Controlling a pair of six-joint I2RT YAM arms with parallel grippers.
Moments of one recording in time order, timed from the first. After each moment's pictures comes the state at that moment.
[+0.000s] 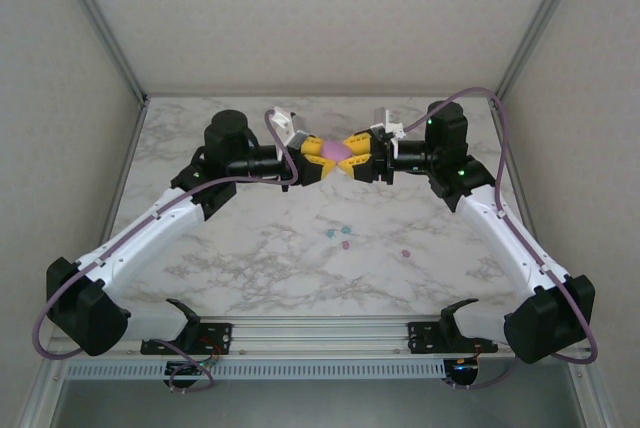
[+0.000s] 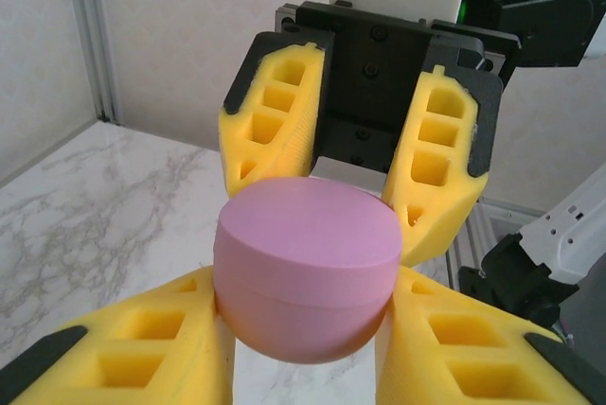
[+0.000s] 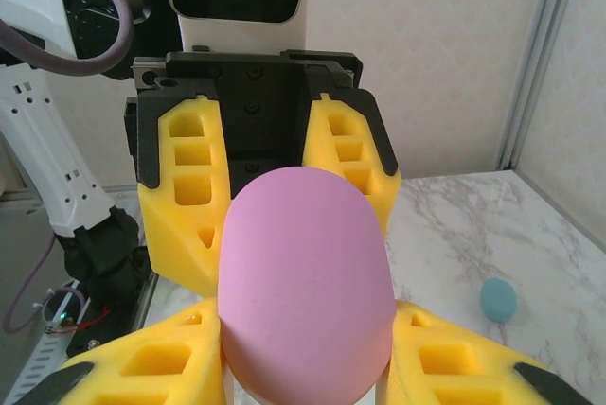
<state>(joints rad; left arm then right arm) -0.62 1.30 1.16 -0.02 0.79 -0.01 0.40 1.26 1.15 -0.15 -1.12 -0.23</state>
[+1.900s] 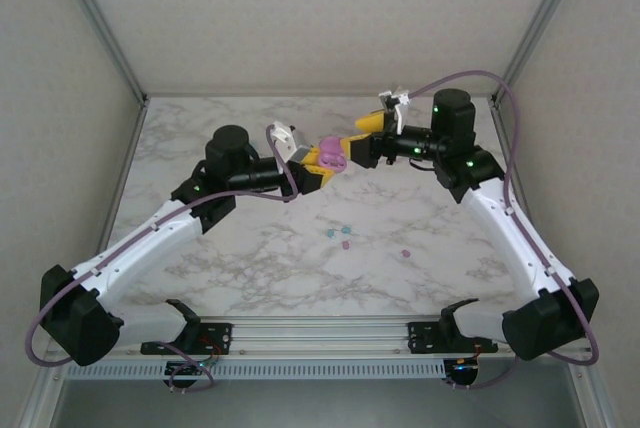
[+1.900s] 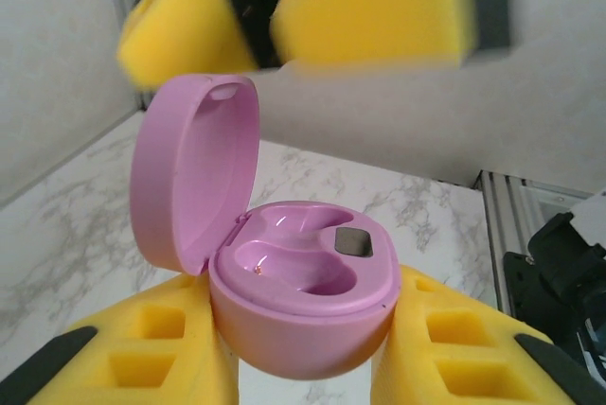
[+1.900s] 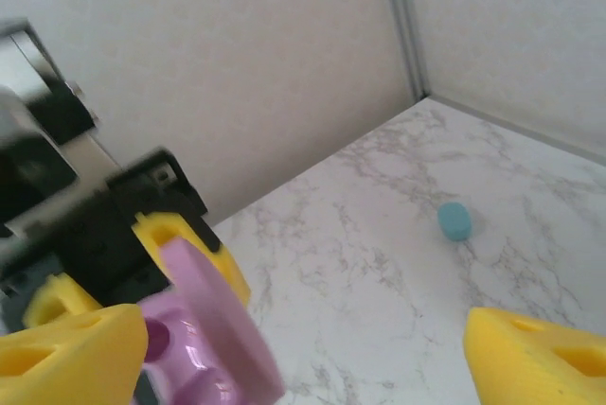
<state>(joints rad) -0.65 1.24 1.03 0.03 0.64 0.03 0.38 1.24 1.28 -0.31 -0.82 0.15</state>
